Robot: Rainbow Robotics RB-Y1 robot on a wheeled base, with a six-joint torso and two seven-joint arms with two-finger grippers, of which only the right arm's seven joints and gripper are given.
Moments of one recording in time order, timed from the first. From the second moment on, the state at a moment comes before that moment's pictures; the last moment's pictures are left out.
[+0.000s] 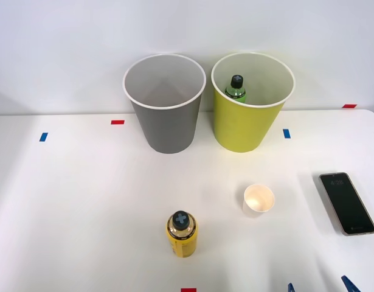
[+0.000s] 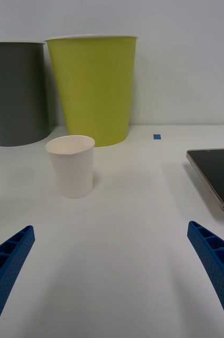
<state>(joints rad) 0.97 -0.20 0.15 -1.73 0.19 -0.88 1.30</state>
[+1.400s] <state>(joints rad) 0.97 -0.20 0.15 -1.73 0.19 -0.88 1.30</state>
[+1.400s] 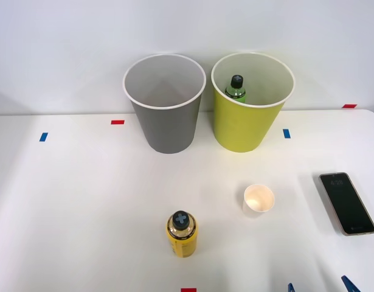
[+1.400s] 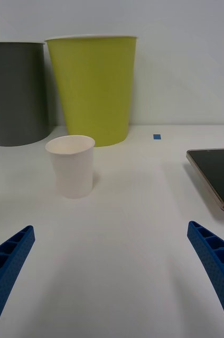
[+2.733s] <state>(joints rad) 0.97 -0.20 0.15 -1.73 0.19 -0.88 1.30</state>
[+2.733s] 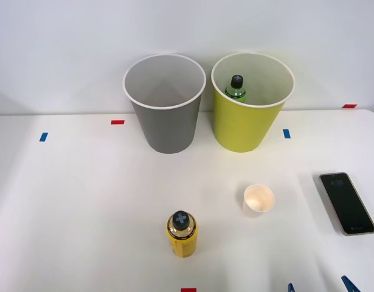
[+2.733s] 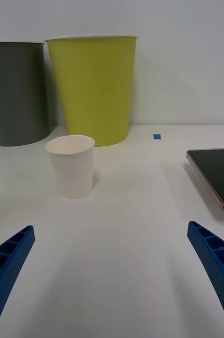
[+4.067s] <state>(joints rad) 0.97 -0.20 0.15 -1.73 0.19 -0.88 1.30</state>
